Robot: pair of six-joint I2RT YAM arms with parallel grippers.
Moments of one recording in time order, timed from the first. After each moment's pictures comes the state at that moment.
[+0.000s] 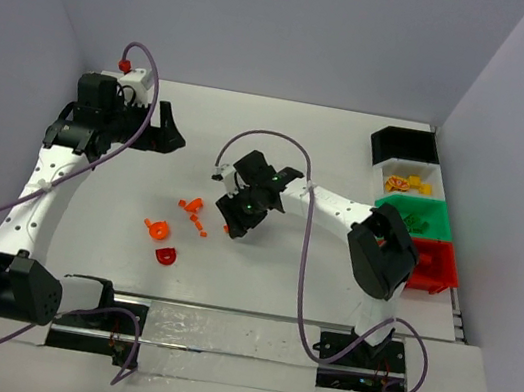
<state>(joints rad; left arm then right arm) -0.07 1.24 1.24 -0.61 0.43 -0.15 0.82 1.87 1.38 -0.63 -0.30 -0.06</state>
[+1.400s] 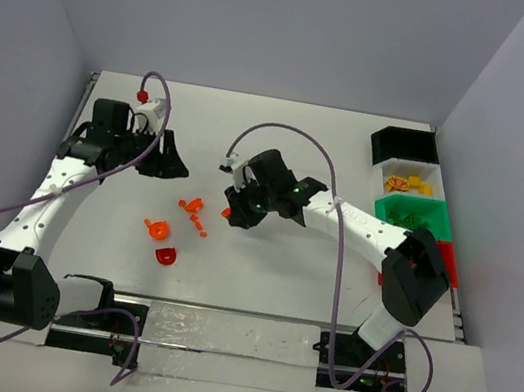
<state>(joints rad) -0.10 1.22 1.06 -0.60 0.58 -0.15 0.83 1.66 1.21 -0.43 -0.32 -0.02</state>
